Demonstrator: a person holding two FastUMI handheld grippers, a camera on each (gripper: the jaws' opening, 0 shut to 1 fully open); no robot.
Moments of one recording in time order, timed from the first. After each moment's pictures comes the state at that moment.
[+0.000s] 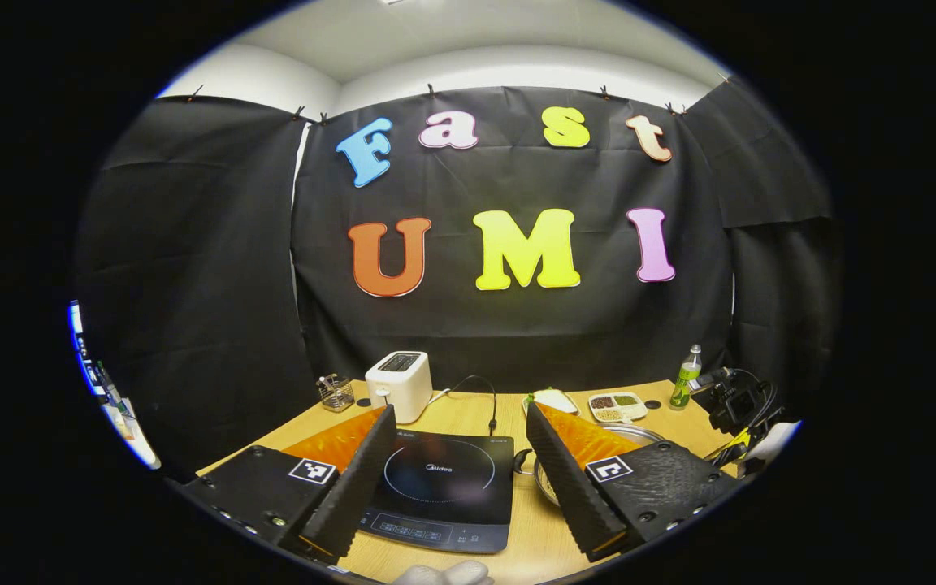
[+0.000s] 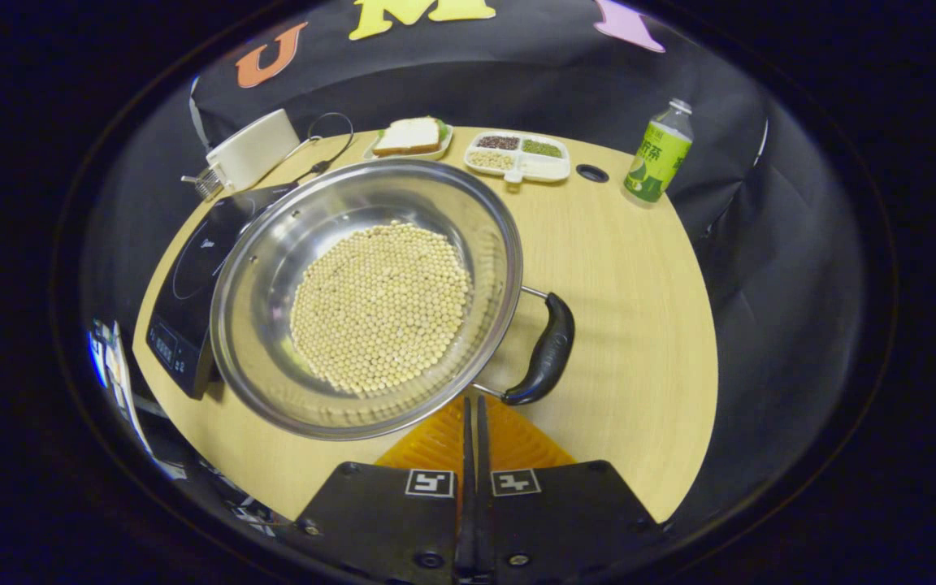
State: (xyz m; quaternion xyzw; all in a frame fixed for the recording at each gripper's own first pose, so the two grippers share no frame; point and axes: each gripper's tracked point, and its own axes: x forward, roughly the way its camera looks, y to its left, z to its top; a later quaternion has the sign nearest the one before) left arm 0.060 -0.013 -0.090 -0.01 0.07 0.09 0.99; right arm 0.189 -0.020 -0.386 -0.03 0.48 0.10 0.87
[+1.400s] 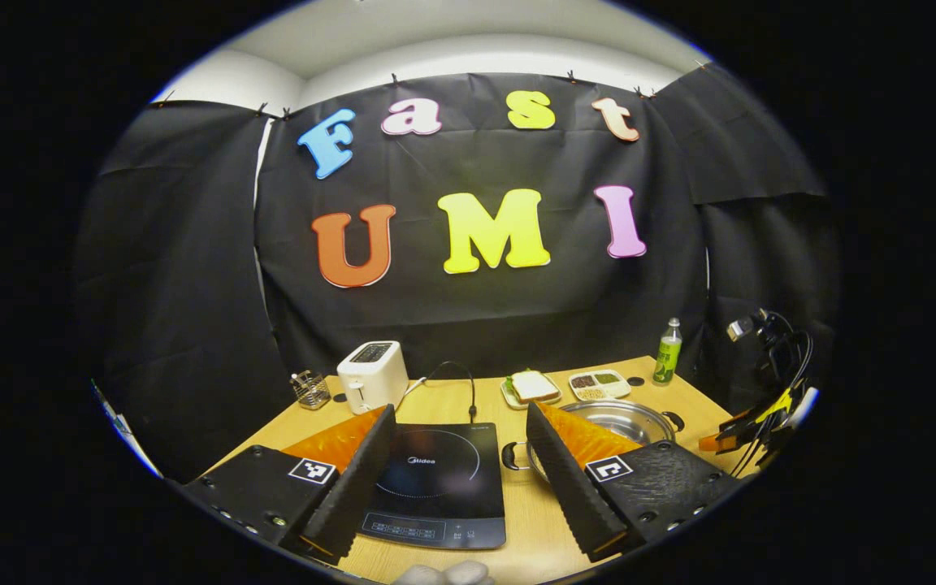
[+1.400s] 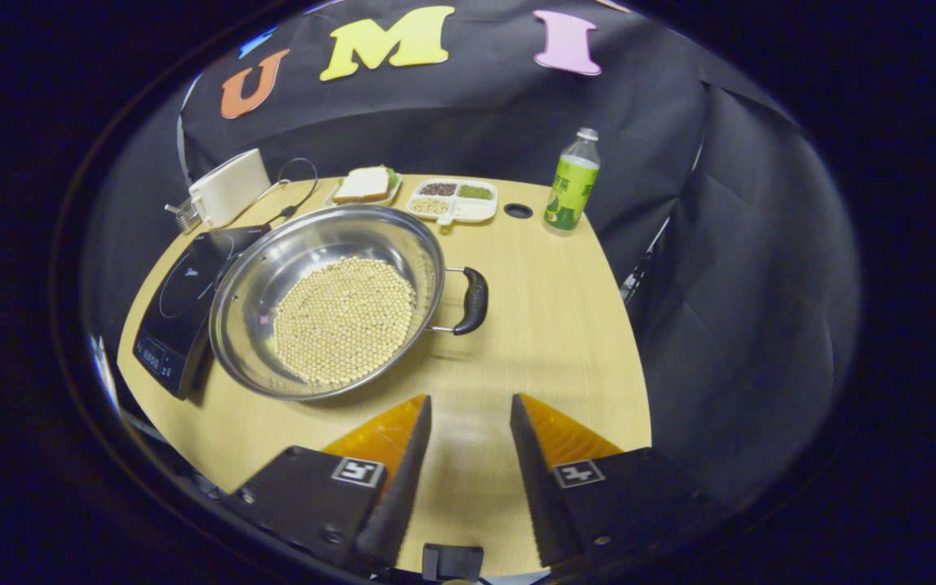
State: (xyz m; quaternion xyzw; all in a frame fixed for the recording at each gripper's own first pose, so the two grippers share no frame) left arm 0.072 -0.038 -0.121 0.03 0.10 0.01 0.99; right arm 0.148 -0.076 -0.343 -0.01 0.38 0.02 0.92
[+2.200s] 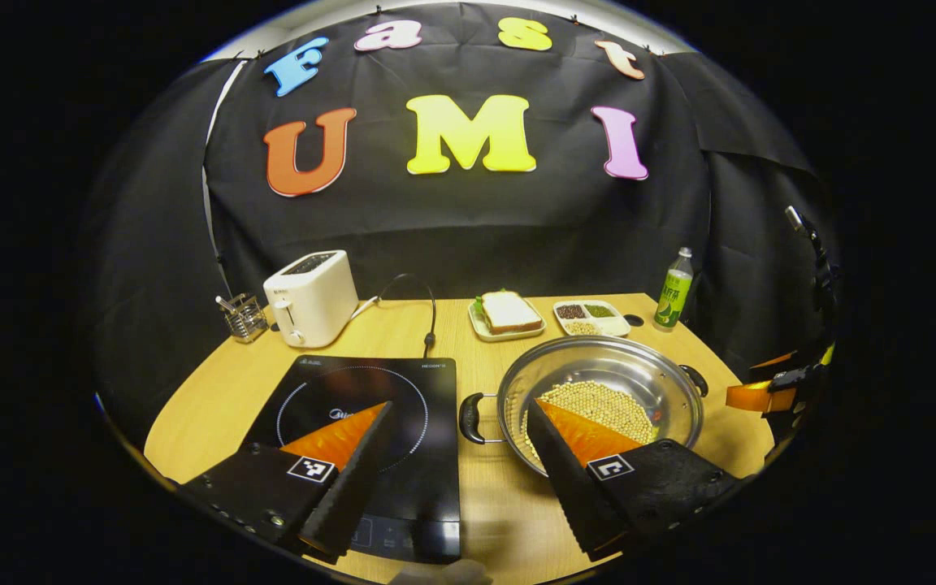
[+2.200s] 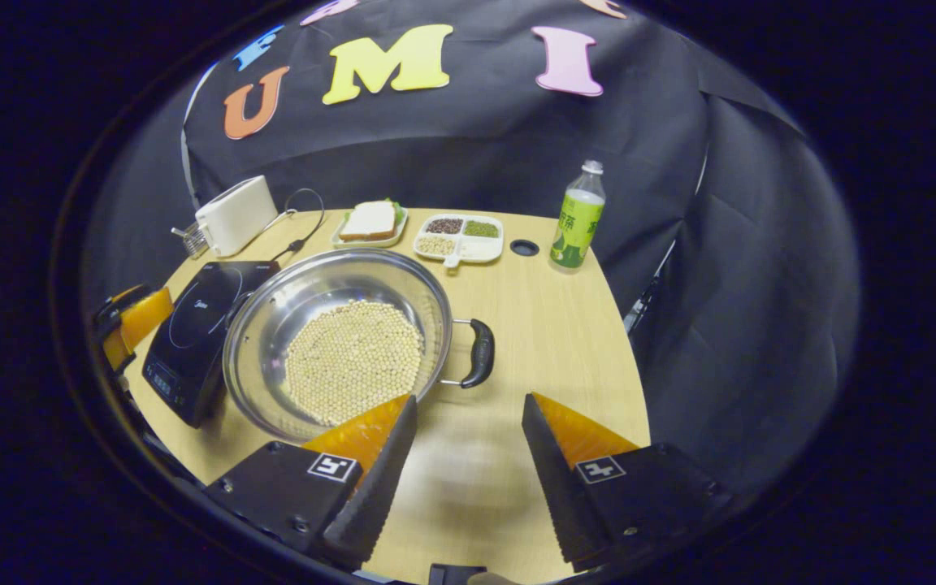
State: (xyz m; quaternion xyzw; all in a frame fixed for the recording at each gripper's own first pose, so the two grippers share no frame) left arm 0.158 -0.079 -0.262 -0.01 0.25 -0.01 0.97; right arm 0.197 -0.061 -0.322 0.00 0.36 0.05 0.93
